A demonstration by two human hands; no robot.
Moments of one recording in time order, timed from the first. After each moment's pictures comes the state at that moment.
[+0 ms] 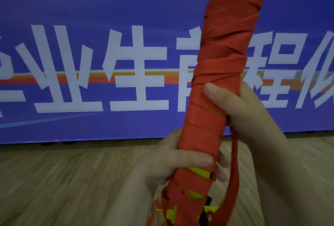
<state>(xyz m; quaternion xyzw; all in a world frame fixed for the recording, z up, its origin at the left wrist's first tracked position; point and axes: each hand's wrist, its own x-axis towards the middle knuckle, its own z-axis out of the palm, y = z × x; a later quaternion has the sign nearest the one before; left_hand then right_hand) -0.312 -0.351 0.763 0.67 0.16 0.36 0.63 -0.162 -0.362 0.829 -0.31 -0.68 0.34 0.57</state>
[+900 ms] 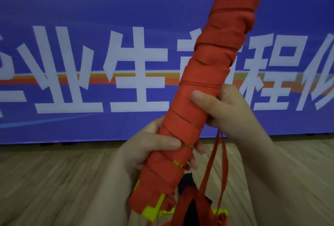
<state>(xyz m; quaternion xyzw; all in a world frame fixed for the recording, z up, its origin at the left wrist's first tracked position) -0.341 -0.336 0.774 0.62 0.10 0.39 0.67 -0.173 -0.343 0.826 -0.27 -0.72 0.34 0.55</state>
